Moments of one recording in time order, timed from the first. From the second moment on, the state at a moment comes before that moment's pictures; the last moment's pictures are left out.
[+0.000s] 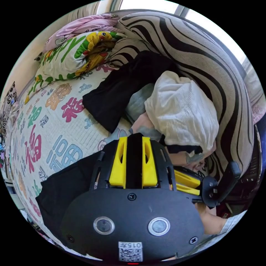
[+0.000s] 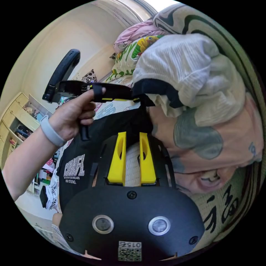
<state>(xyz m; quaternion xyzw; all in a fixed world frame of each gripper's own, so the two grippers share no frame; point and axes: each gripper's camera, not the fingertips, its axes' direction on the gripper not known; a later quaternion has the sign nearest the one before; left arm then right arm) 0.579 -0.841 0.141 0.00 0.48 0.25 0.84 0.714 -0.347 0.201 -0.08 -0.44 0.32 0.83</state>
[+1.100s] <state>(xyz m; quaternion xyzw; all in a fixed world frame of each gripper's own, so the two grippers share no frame) 0.167 -0.667 0.423 -0.04 0.51 -0.14 0.85 0.505 -0.464 0.085 -0.11 -0.54 -0.05 0.83</state>
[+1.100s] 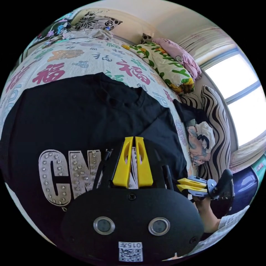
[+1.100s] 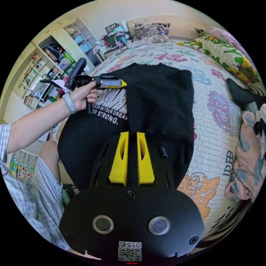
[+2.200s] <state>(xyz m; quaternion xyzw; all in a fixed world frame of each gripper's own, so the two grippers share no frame) -0.154 -0.425 0.437 -0.01 0.38 -0.26 0.89 0.266 -0.718 0.040 -0.04 -0.63 -0.15 0.76</state>
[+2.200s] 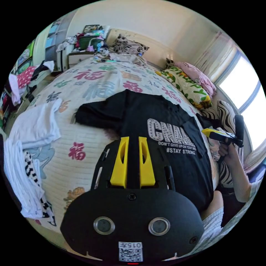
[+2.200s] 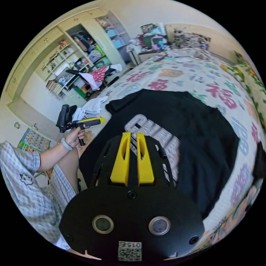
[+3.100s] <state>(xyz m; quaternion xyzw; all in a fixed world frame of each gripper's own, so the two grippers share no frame) -0.305 -0.337 0.518 0.05 0.45 -0.34 0.82 -0.045 -0.935 0.068 -0.31 -0.64 -0.15 0.69</state>
